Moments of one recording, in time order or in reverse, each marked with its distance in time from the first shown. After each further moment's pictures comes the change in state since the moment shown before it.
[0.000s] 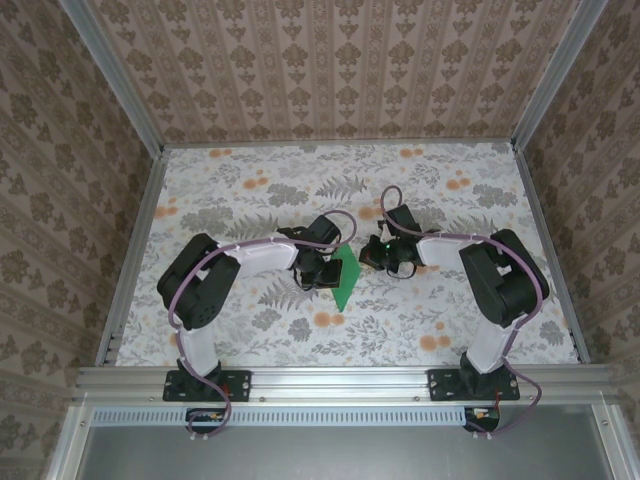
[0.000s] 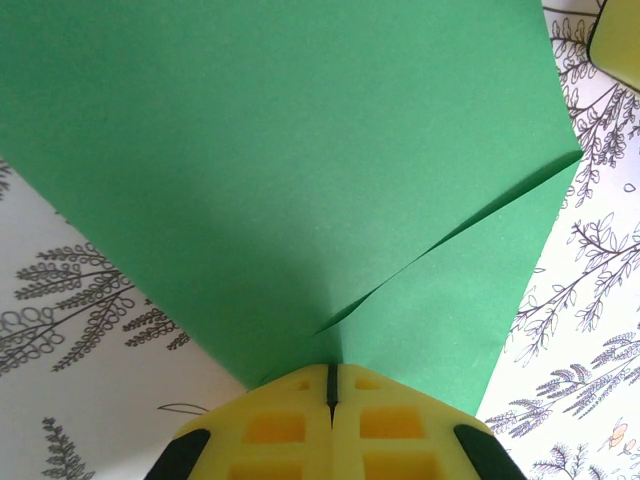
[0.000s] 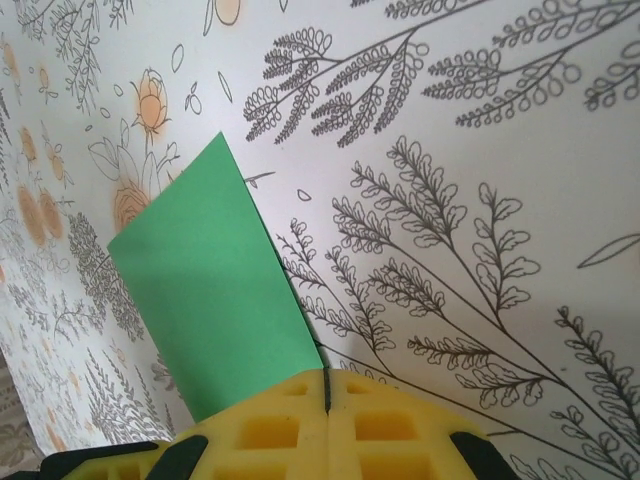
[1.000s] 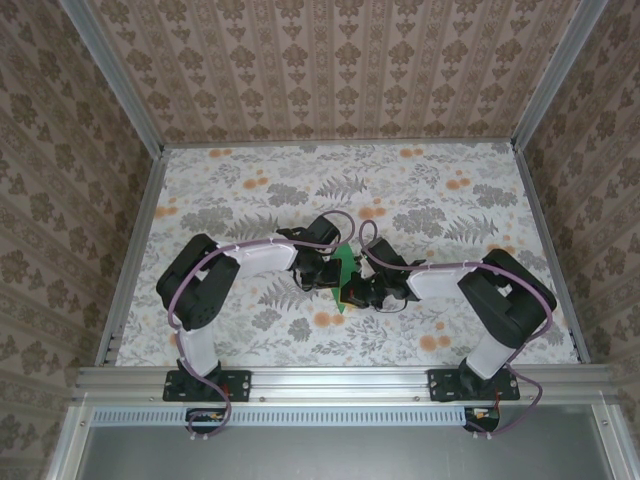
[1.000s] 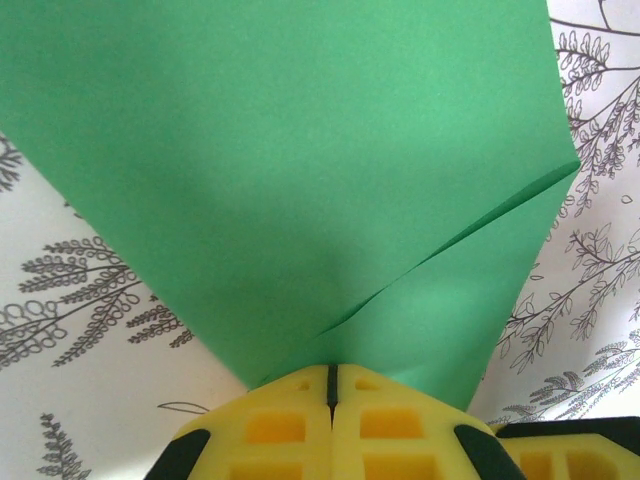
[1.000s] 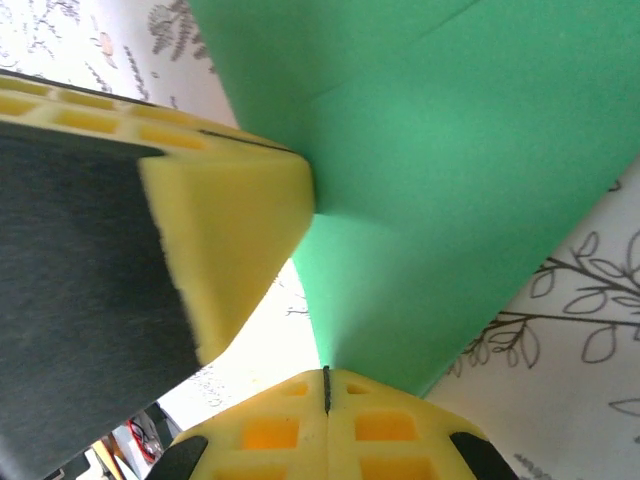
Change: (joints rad) left arm 0.000 -0.004 -0.014 0.020 0.002 -0.040; right arm 0.257 -0.110 -0.202 0.118 -0.099 0.137
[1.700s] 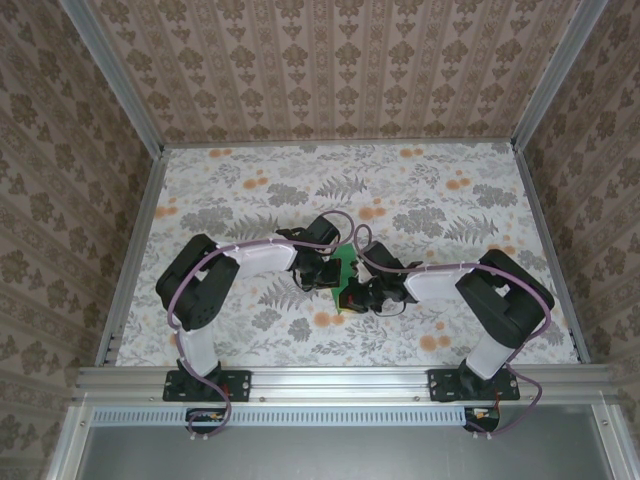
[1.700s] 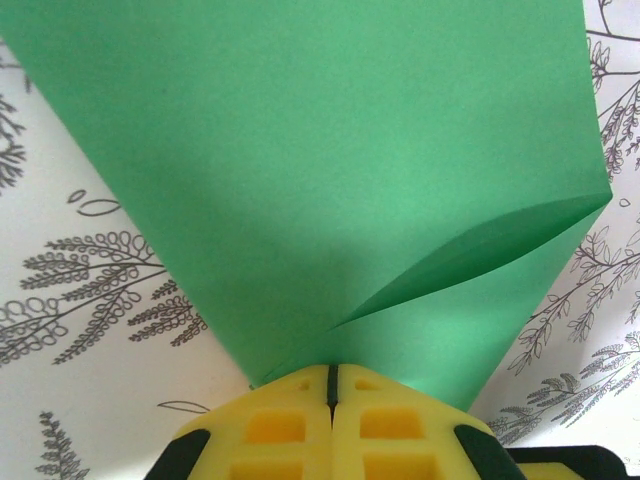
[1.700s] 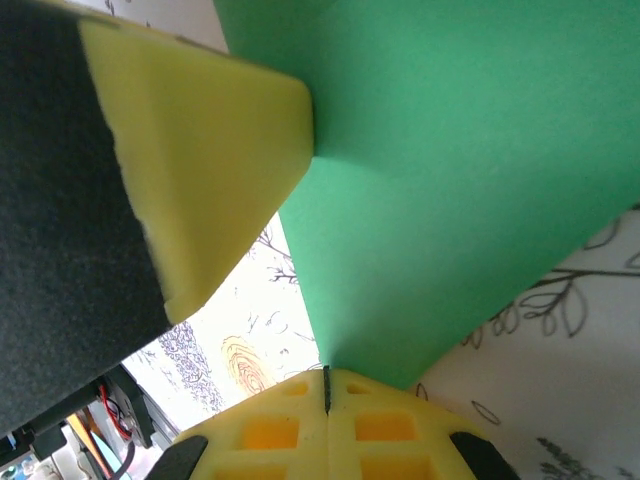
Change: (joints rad) left arm 0.001 -0.003 -0.006 0.008 0.002 -0.013; right arm 0.034 0.003 0.003 -0.031 -0.006 -0.042
